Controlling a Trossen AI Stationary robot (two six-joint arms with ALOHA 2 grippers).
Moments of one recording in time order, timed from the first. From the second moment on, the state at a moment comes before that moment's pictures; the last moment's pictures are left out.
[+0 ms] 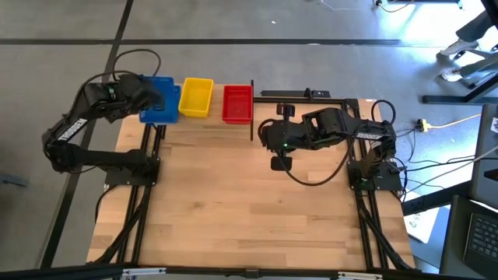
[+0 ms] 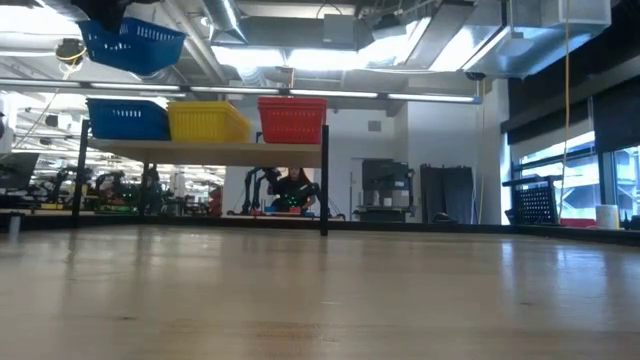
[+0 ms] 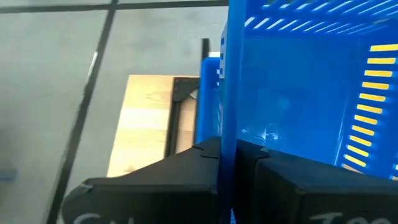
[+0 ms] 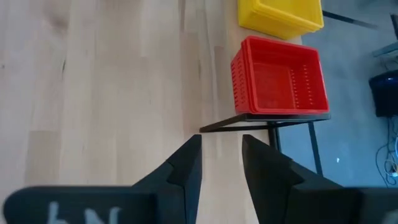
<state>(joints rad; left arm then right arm) 0.54 0.99 1.48 -1.57 -0.69 -0.92 0.15 1.86 2.32 -1.44 0.46 -0.03</state>
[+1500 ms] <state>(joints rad) 0.82 1.13 1.36 -1.36 -0.66 -0.48 0.15 1.86 2.32 -1.44 0.46 -0.03</state>
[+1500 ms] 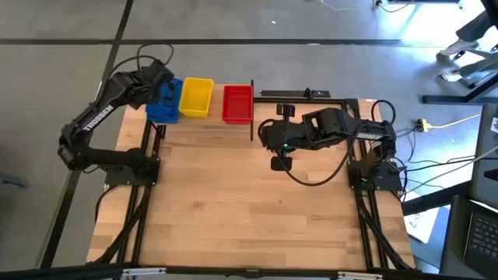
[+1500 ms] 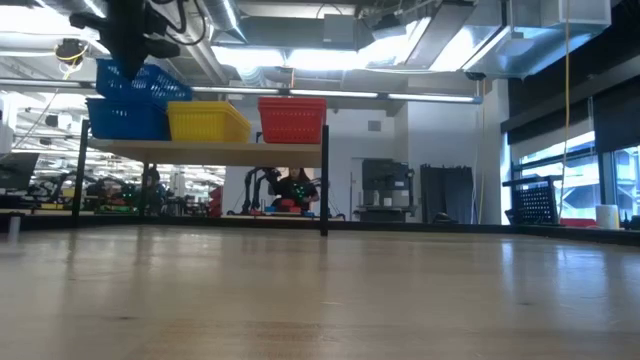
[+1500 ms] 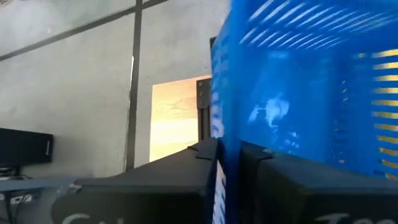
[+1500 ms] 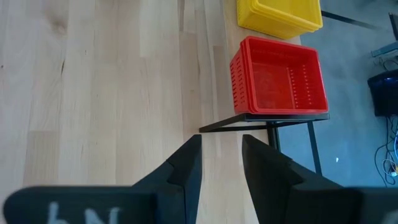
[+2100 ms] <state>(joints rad) 0.82 1.14 1.41 -1.35 -0.58 -0.28 0.15 1.86 2.32 -1.45 0.54 -0.03</state>
